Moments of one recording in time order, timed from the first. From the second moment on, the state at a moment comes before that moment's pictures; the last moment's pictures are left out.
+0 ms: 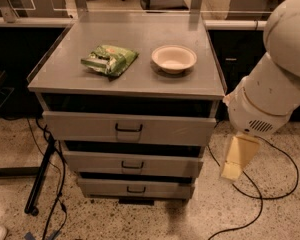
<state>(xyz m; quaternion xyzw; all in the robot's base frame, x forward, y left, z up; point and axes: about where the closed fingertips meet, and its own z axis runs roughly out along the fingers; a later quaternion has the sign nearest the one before) 0.421 -0.167 0.862 -0.61 0.78 -0.01 0.12</state>
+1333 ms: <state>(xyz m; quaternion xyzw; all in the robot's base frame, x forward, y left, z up) 0.416 -0.118 0.747 -0.63 0.77 0.07 0.11</state>
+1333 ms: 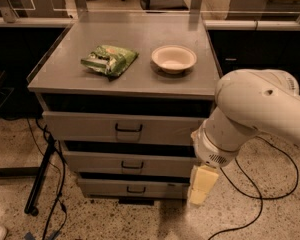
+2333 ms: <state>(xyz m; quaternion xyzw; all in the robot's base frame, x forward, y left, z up) 0.420 -0.058 0.627 -0.64 0.75 0.15 0.09</state>
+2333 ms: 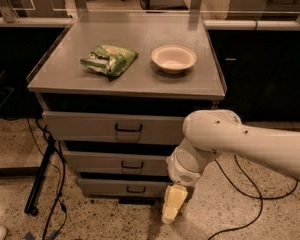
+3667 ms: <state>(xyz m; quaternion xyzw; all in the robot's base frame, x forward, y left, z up) 0.435 -0.015 0.541 -0.63 0.76 0.16 0.09</state>
